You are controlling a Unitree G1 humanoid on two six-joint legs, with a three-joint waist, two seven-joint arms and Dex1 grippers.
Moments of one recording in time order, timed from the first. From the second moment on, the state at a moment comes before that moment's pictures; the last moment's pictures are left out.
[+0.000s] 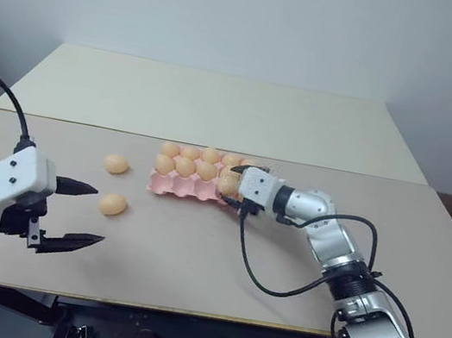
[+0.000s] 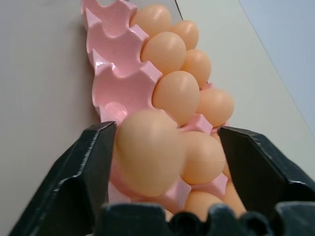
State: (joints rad) left arm 0.16 1.09 0.61 -0.53 -0.56 0.61 -1.18; right arm -0.78 -0.38 0.33 0.37 -0.17 -0.14 0.78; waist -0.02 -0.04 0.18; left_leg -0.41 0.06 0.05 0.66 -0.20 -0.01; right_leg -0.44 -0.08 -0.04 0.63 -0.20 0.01
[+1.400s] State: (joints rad) left arm 0.17 1.09 0.61 -0.49 -0.54 0.60 -1.19; right arm -0.33 -0.95 -0.09 -0.16 0.20 0.24 1.06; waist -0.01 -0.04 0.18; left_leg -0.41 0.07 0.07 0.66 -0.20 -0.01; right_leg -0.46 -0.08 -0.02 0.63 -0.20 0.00
